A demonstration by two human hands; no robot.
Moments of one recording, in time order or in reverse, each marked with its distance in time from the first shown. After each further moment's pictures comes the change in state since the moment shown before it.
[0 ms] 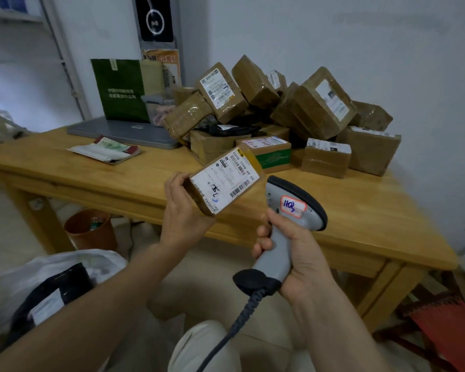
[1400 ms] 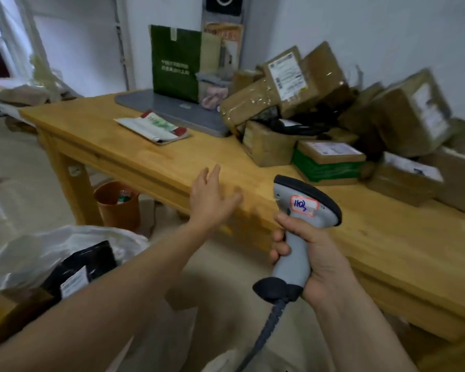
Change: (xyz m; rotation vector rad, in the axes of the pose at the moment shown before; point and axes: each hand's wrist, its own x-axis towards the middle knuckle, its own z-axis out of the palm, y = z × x) left_hand 0.049 -0.073 -0.015 0.050 -0.270 -0.515; right_hand 0.077 0.042 0.062 -0.247 -0.085 0.106
